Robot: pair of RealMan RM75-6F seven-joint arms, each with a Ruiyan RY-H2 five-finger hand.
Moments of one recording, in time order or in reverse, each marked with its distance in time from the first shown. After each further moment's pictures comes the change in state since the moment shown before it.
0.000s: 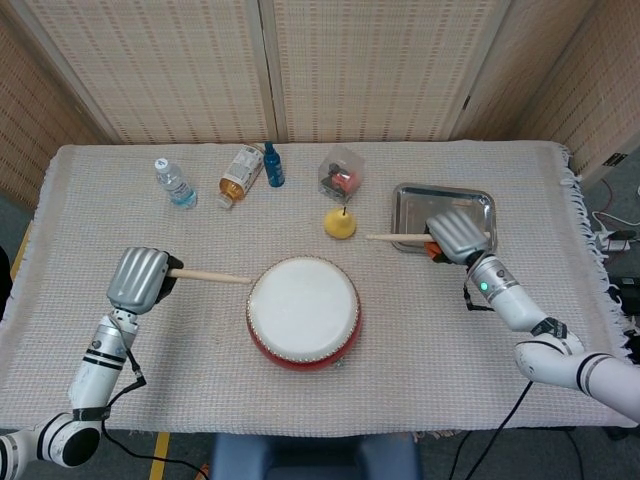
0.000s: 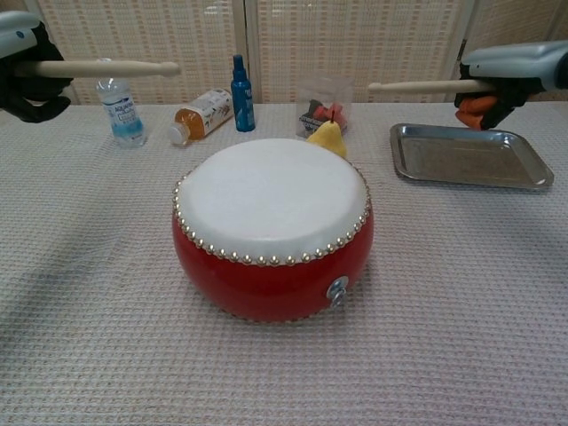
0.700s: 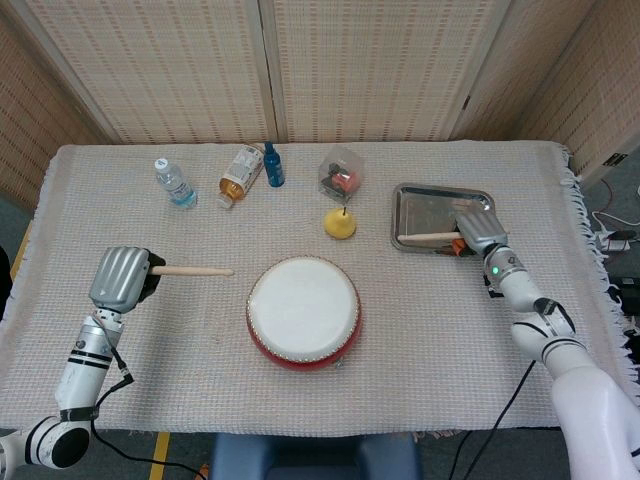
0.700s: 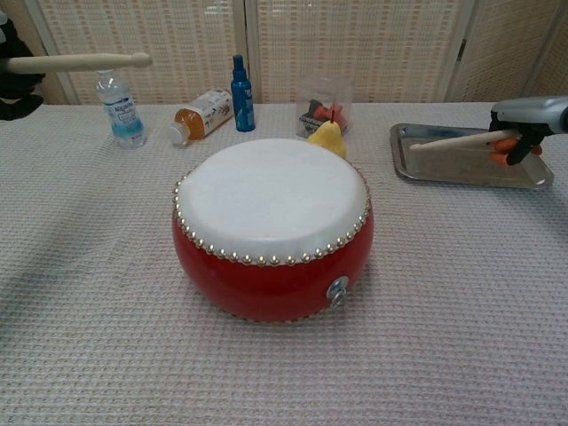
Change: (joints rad) left arm 0.031 0.033 -0.008 -0.001 -0.039 -0.008 -0.029; right arm 0.037 -0.369 -0.109 0.775 -0.251 -0.217 0.520
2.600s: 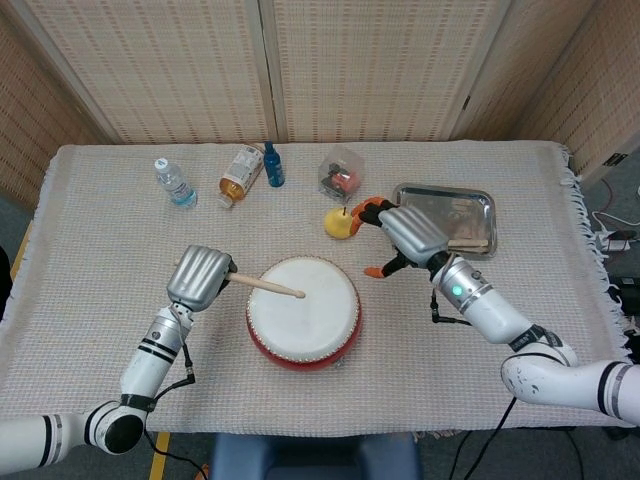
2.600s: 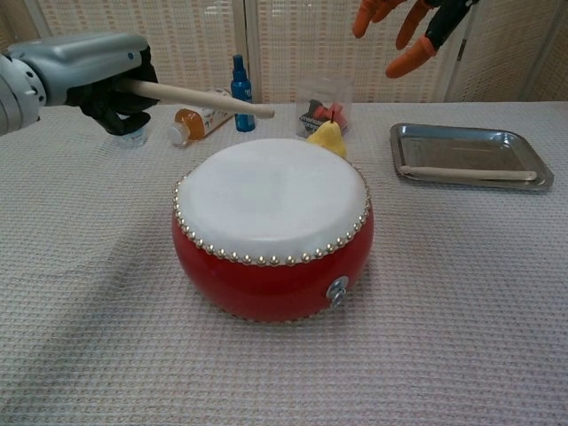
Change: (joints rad) left arm -0.205 -0.147 -0.044 -0.084 -0.167 -0.094 0.394; right arm 0.061 0.614 0.272 -1.349 0.469 0.219 -0.507
